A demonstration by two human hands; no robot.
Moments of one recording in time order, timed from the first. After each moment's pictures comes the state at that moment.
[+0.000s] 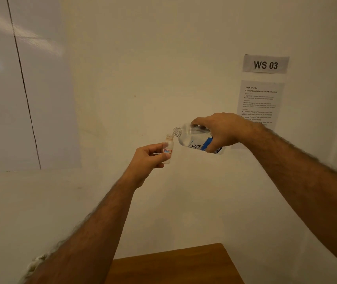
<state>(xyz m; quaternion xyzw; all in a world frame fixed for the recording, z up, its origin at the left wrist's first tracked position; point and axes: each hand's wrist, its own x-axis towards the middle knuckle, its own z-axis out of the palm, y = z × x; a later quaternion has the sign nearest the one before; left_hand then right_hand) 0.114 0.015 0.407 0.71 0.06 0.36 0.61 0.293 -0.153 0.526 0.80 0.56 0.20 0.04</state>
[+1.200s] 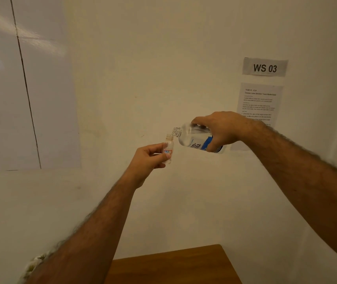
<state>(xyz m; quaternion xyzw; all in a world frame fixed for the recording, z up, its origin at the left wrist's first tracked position) 0.110 0.012 0.409 0.70 0.05 0.36 0.62 0.284 -0.156 0.537 0.80 0.57 0.19 0.05</state>
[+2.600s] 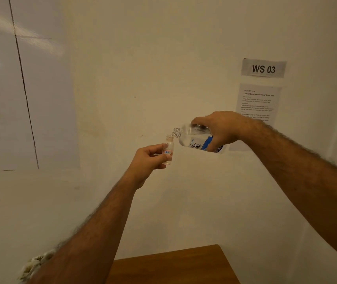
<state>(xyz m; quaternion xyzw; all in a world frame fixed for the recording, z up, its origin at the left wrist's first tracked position) 0.114 0.009 0.409 0.69 0.06 0.36 0.62 0.283 -0.157 0.541 0.80 0.56 0.19 0.07</state>
